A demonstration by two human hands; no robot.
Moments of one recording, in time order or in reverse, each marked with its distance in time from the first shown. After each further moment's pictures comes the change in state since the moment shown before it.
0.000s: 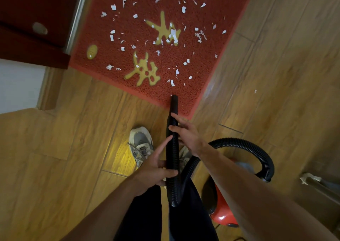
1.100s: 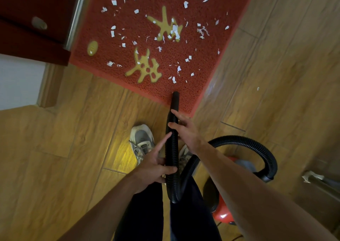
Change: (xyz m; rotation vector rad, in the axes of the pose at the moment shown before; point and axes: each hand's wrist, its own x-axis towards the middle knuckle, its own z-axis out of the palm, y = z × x) left_hand 0.001 -0.004 -0.006 -0.025 0.005 0.014; right_hand 0.005 0.006 0.010 -0.013 0.045 -0.102
